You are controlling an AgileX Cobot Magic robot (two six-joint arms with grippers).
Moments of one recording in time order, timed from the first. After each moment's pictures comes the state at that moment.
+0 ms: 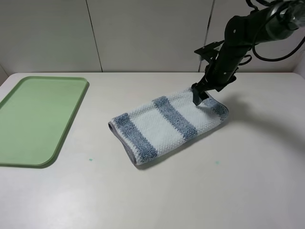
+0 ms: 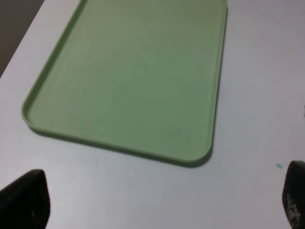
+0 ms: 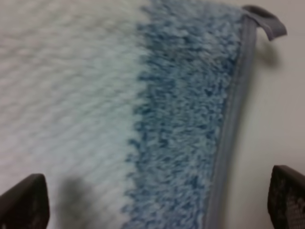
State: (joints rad) left arm 0.09 -0.01 -0.50 0.07 1.06 -0.14; right arm 0.27 2.16 -1.54 0.05 0.74 -0.35
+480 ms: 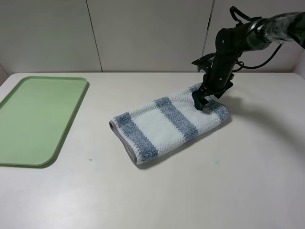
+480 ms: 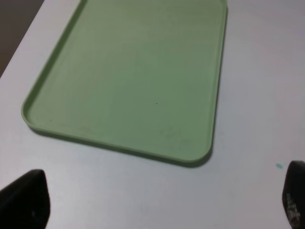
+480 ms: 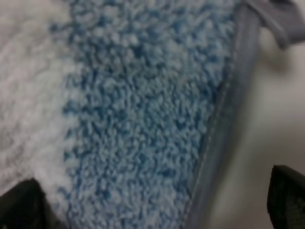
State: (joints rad) left arm 0.09 -0.01 -0.50 0.07 1.06 -0.14; right arm 0.26 2.34 -1.70 -0.01 0.84 -0.36
